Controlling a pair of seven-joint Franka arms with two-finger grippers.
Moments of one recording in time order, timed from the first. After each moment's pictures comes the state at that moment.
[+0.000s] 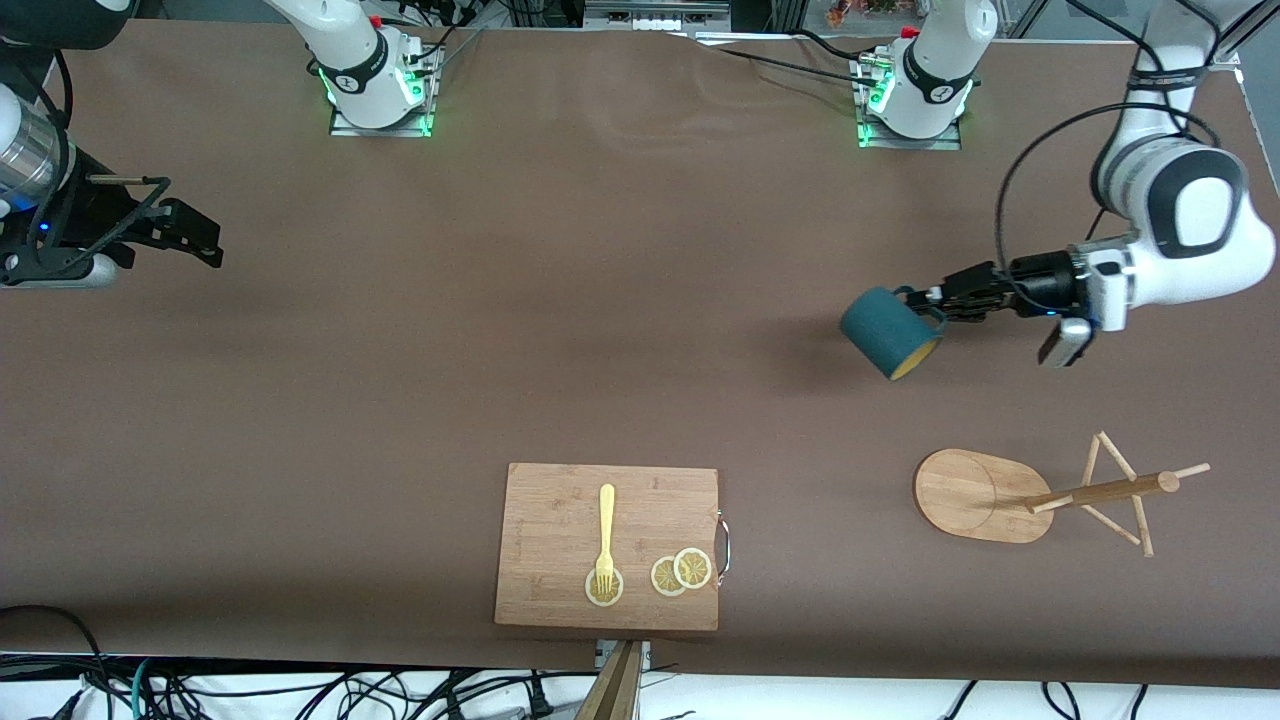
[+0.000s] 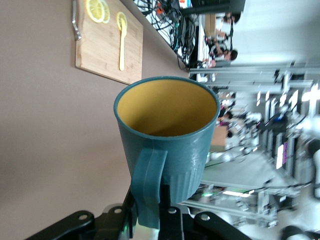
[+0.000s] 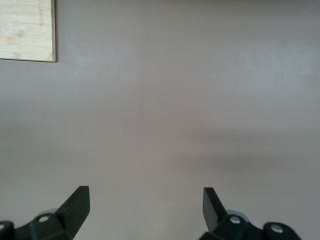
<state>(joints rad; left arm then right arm) 0.11 0.17 0.12 -2.13 -1.27 1.64 0.65 0.09 0.04 -0.02 -1.59 -0.02 1.61 0.04</state>
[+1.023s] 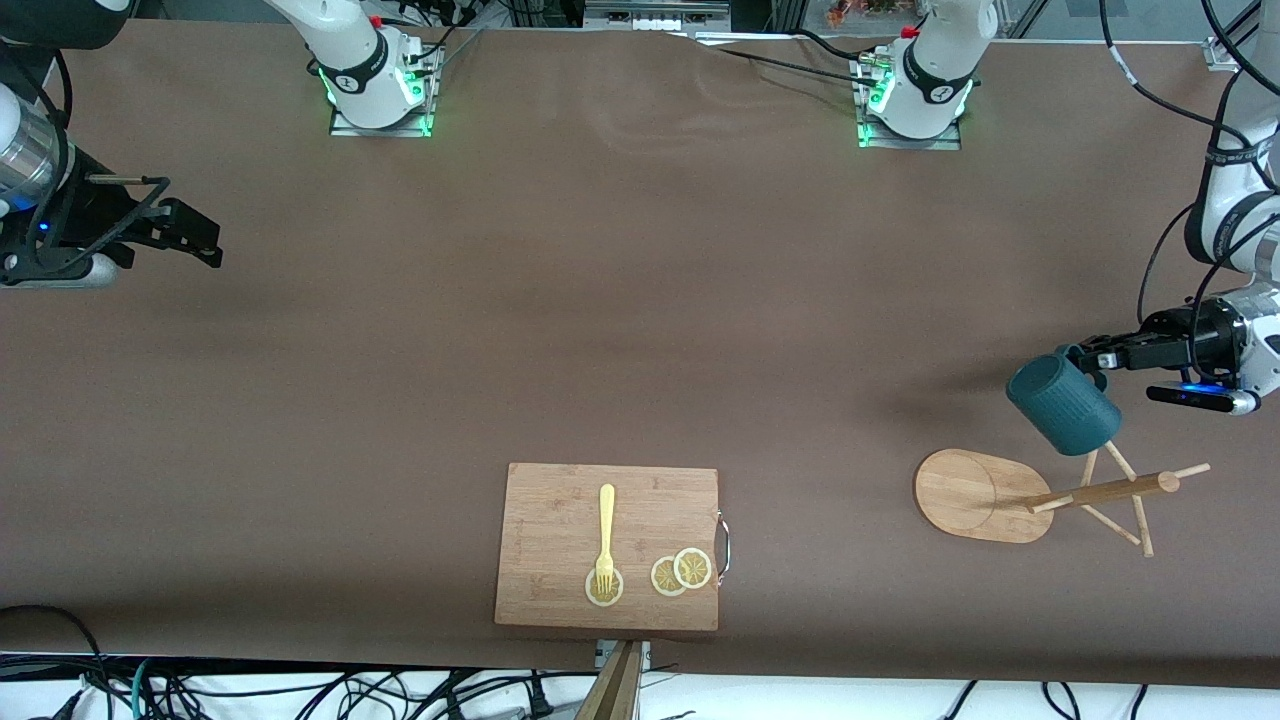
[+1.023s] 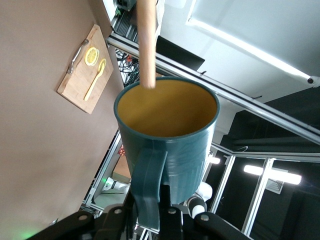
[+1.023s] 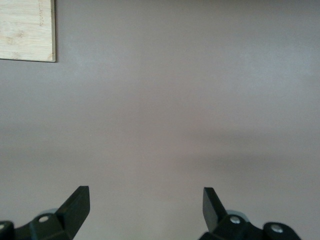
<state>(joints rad) 0.40 0.54 0.13 -1.81 -1.47 1.34 0.36 0.09 0.04 -0.02 -1.59 -0.02 1.61 0.04</state>
